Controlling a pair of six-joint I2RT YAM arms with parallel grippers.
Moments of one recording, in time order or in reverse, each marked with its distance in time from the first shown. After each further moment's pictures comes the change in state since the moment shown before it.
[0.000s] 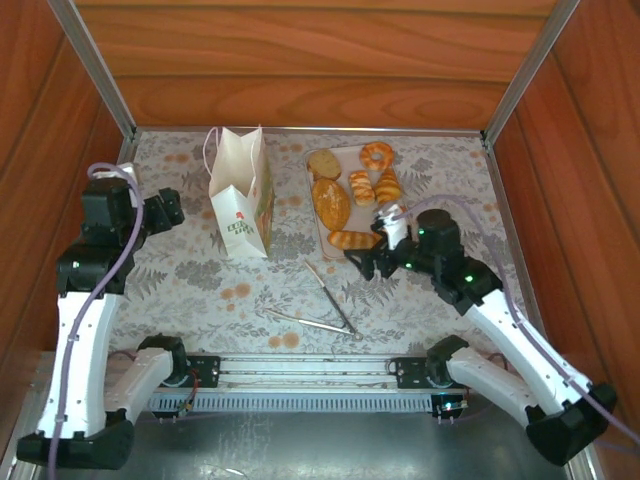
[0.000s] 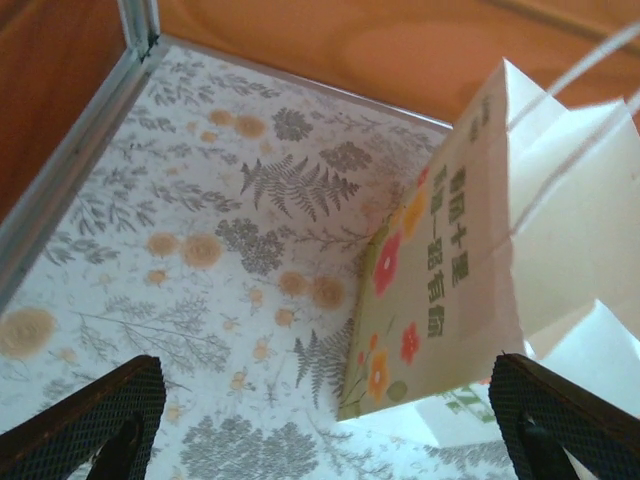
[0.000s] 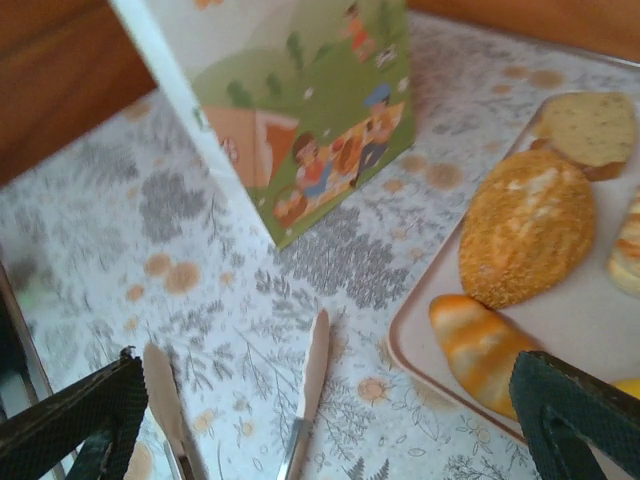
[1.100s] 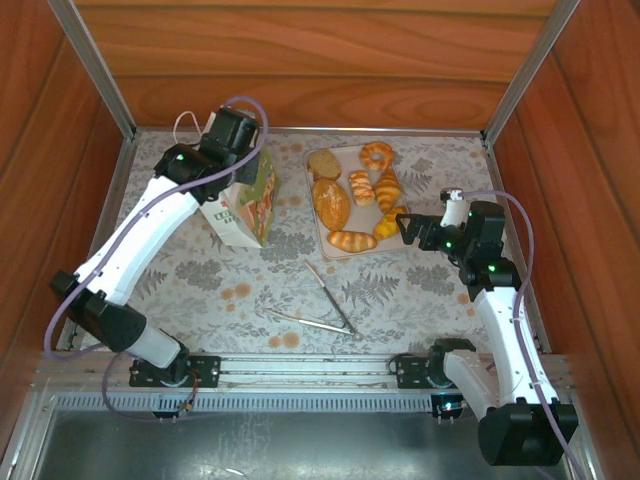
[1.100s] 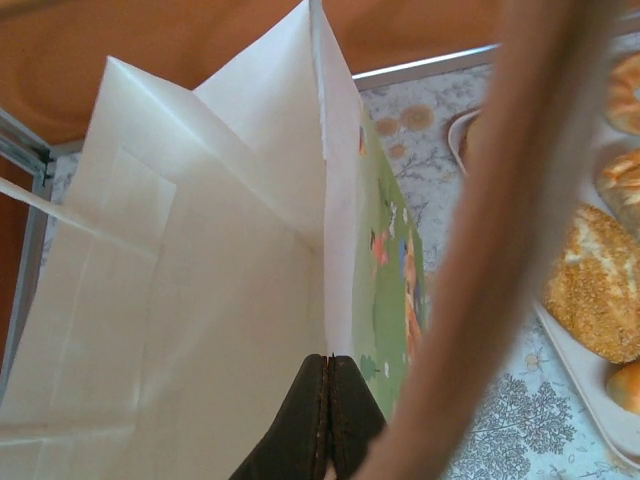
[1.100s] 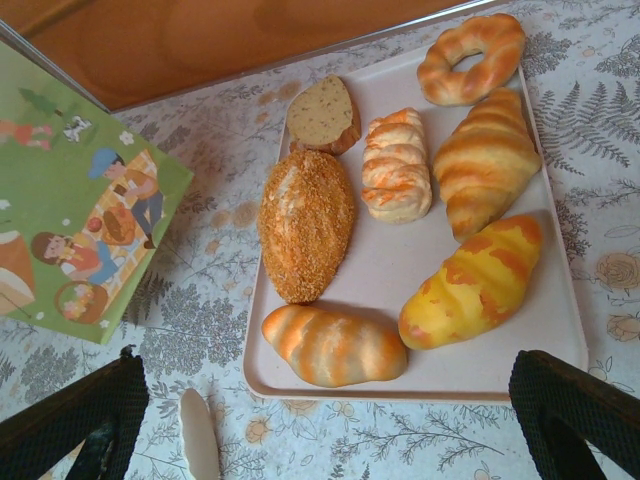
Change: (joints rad) left arm -0.581 0.709 0.595 -0.144 -0.447 0.120; right arm -0.583 0.002 -0.038 0.015 -0.134 0.253
